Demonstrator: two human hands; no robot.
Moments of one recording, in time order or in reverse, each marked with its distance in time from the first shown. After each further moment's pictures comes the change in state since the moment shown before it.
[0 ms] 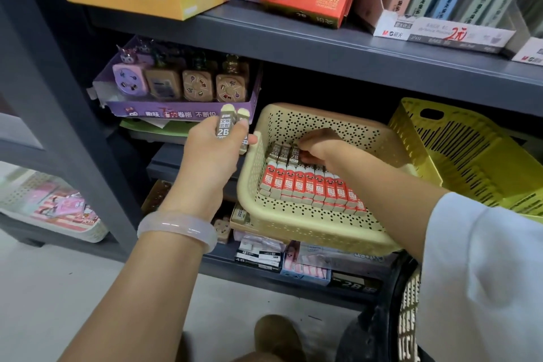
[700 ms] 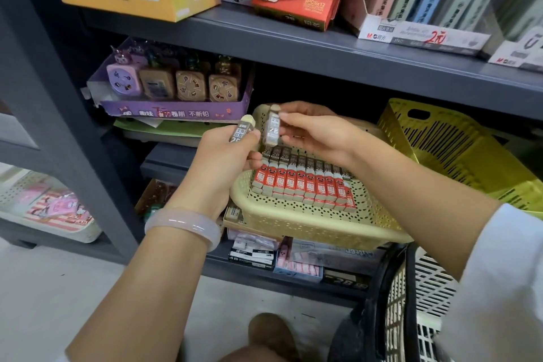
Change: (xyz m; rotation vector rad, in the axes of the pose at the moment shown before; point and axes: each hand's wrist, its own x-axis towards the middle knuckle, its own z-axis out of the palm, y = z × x) left_hand -0.006 -0.003 0.014 -0.118 -0.161 -0.062; right_hand -0.047 -0.012 -0.029 0.555 -0.450 -0.369
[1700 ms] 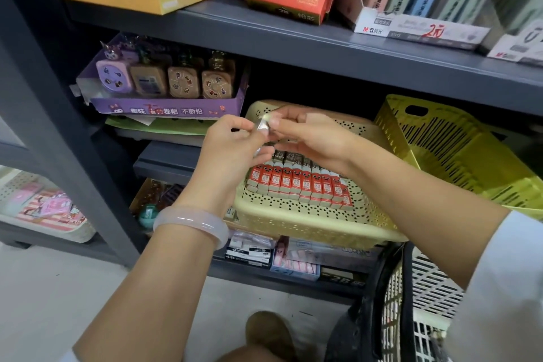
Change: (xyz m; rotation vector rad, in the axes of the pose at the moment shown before) left_hand -0.002 0.004 0.015 -0.047 0.003 0.011; right_hand -0.011 0.007 0.000 -0.127 -0.188 -0.040
